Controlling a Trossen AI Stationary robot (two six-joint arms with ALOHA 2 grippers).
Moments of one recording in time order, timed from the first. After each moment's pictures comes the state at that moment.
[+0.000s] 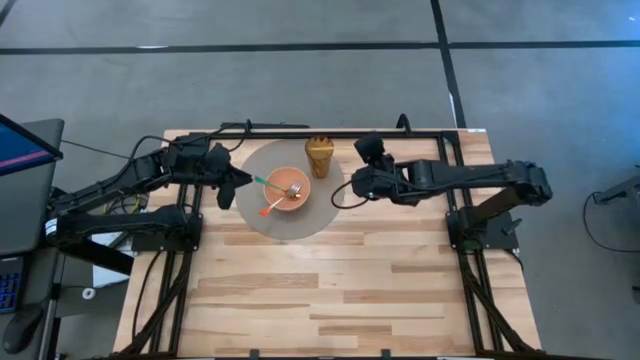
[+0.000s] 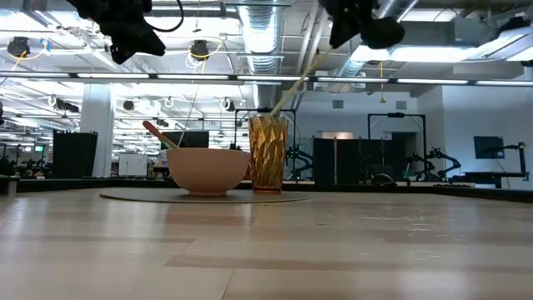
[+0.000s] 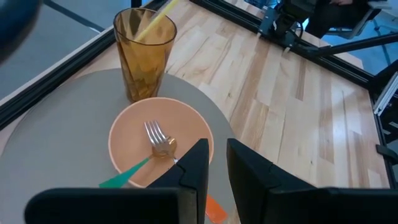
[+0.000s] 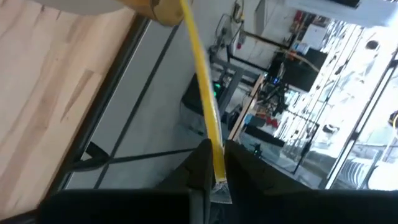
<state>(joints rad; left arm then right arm) 0.39 0.73 0.82 -0.64 0.16 -0.16 0.02 1.27 1.37 -0.90 1.02 -1.00</state>
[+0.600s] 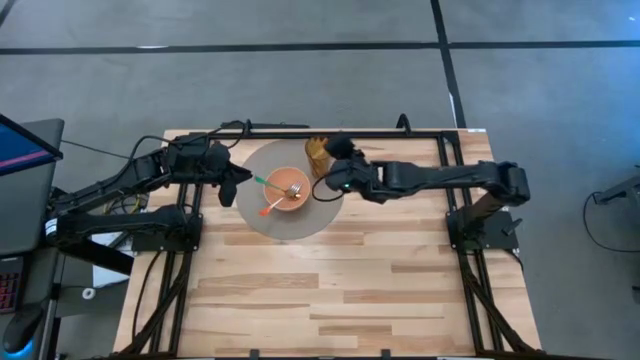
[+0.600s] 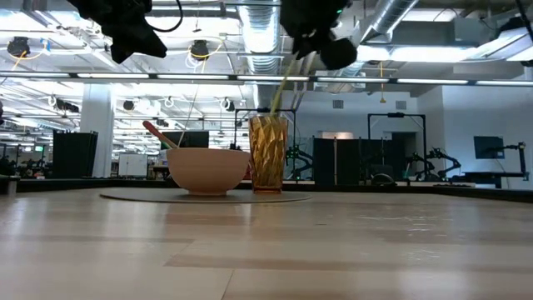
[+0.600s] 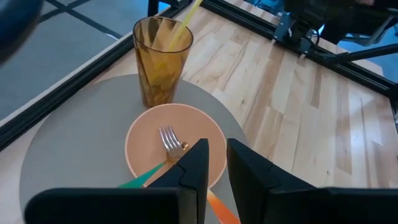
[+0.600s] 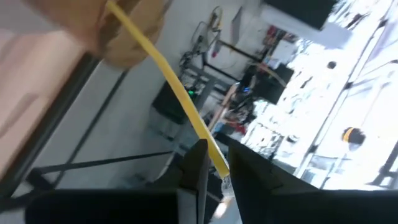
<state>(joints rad) 0.39 0.74 0.82 -0.63 0.10 -0.16 -0.04 1.44 1.37 -0.45 0.99 -1.37</state>
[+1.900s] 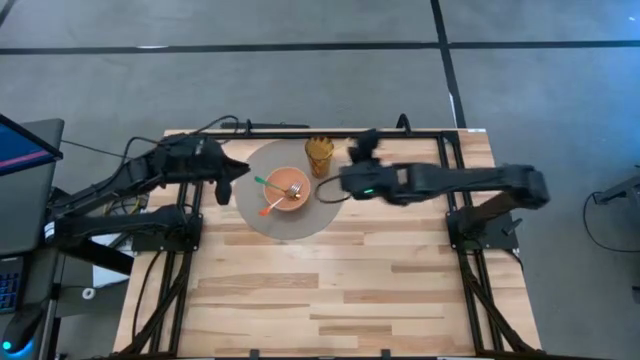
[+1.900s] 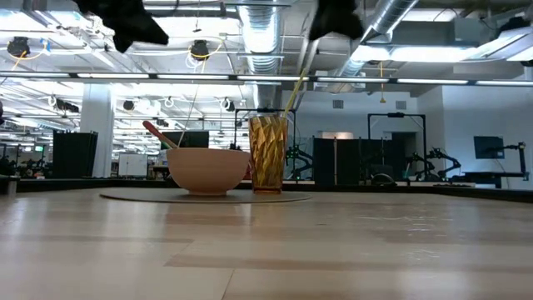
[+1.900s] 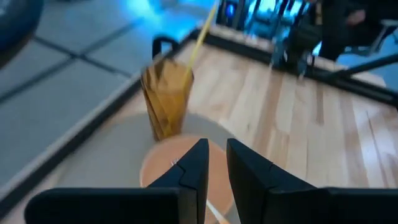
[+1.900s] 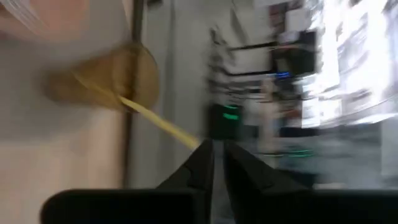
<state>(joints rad) 0.39 0.68 0.82 -0.56 0.07 -0.06 -0.01 1.28 1.37 -0.65 0.89 -0.68</state>
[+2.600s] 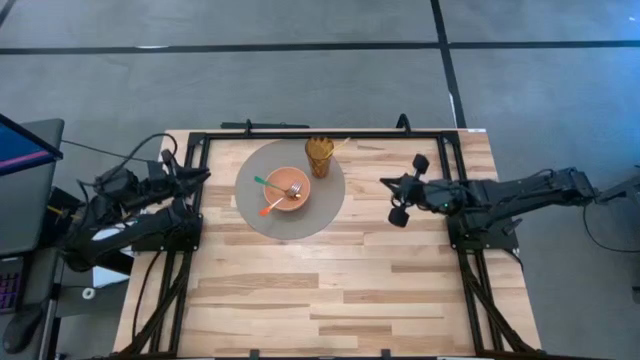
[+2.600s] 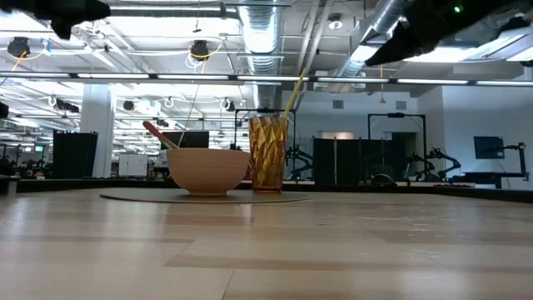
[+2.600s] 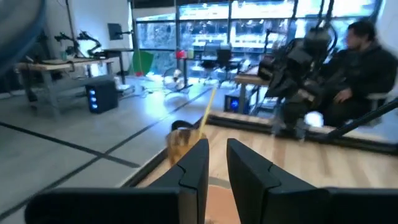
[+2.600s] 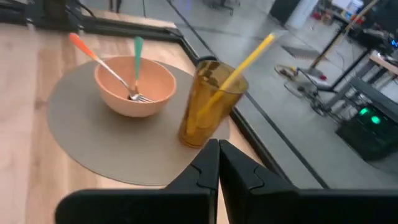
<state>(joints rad) 0.39 0.01 0.56 -0.52 0.01 0.04 0.12 0.62 0.58 -0.22 0.65 -0.09</state>
